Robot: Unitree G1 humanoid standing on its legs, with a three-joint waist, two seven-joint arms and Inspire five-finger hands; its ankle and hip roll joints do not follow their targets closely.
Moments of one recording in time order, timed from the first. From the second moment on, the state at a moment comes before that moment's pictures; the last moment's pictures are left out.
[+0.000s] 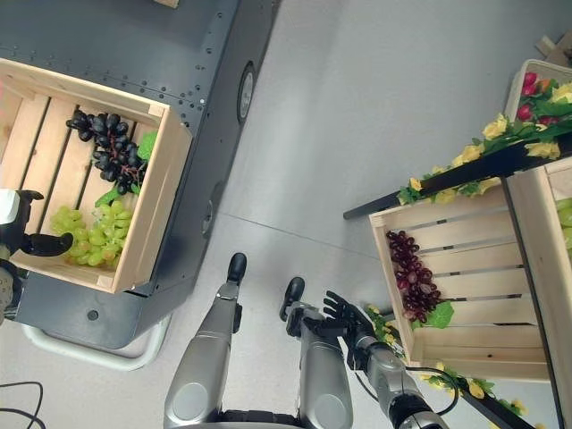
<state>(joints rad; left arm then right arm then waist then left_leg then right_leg) -0.35 1.06 -0.25 0.70 0.53 0.10 0.30 -0.14 -0.34 0.32 0.88 0.57 -0.12 0.18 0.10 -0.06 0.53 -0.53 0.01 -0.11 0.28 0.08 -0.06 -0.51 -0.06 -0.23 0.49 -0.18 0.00</state>
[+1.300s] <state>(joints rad) -0.28 1.34 -0.25 0.45 0.74 -0.06 0.00 -0.15 -0.34 0.32 0.97 0.57 -0.11 0.22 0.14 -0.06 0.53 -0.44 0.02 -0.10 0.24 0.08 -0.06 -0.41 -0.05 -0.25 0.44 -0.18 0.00</state>
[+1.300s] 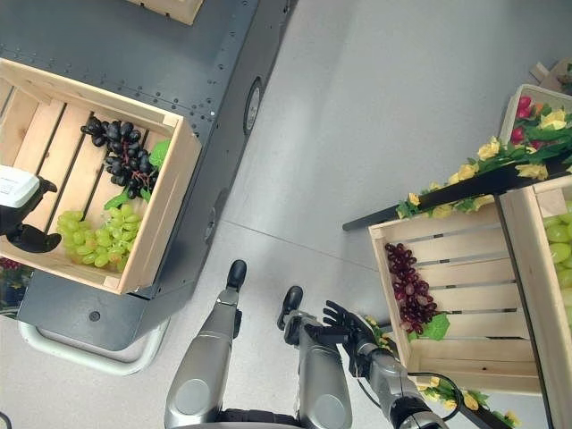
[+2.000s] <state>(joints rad) -0.40 1.36 -0.39 0.36 0.66 -0.12 -0.15 -0.15 -0.34 0.32 0.98 0.57 -0.12 0.25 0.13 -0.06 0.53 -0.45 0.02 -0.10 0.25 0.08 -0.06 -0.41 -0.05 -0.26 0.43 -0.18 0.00</state>
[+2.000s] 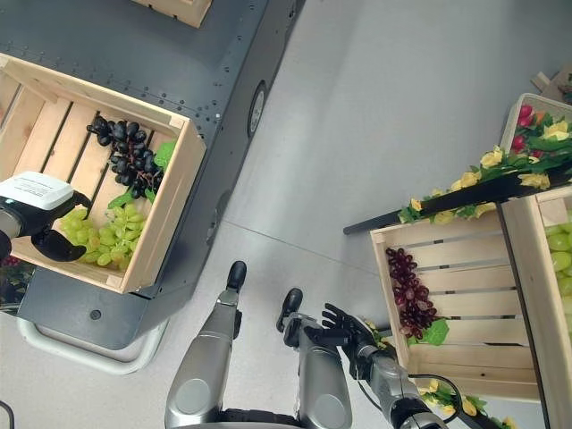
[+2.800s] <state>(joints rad) -0.56 1.35 -0.60 0.35 0.60 -0.10 -0.42 -0.15 -0.34 0.32 0.99 0.57 -0.13 0.26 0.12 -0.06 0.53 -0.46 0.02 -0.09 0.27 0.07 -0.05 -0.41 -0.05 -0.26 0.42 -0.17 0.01</state>
